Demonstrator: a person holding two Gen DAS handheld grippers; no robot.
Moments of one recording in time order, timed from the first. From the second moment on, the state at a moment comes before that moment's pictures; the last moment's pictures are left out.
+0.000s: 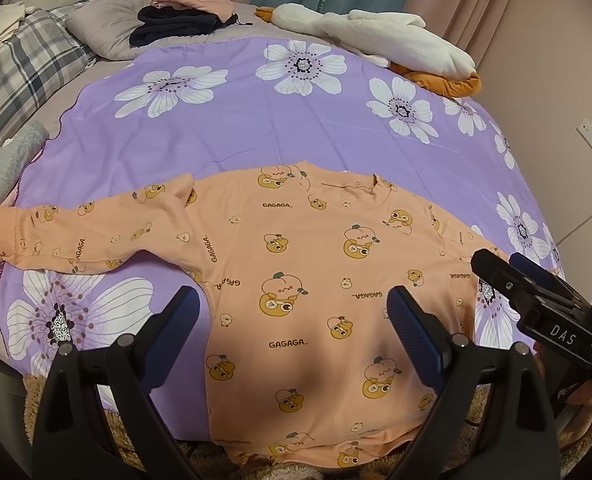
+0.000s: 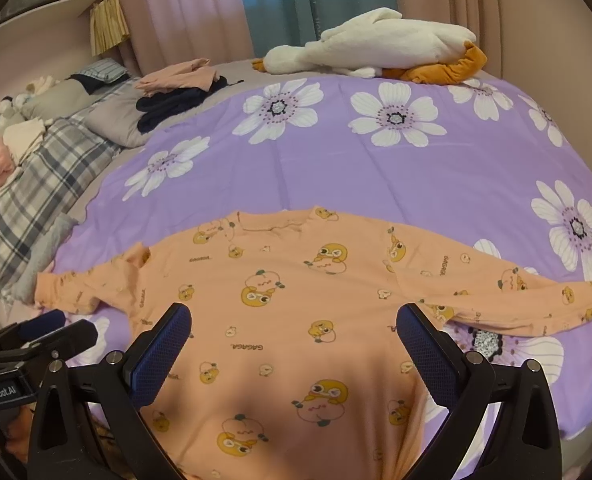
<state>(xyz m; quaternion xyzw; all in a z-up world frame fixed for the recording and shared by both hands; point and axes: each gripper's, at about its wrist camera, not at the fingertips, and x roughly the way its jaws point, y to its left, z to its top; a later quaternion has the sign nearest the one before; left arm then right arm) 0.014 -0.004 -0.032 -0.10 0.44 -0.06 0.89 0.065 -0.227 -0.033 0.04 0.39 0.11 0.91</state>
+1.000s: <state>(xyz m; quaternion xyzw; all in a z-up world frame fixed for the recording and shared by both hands) 0.038 -0.018 -0.059 -0.12 0.50 -0.06 0.86 0.054 -0.505 -0.063 0.32 0.37 -0.17 0.85</state>
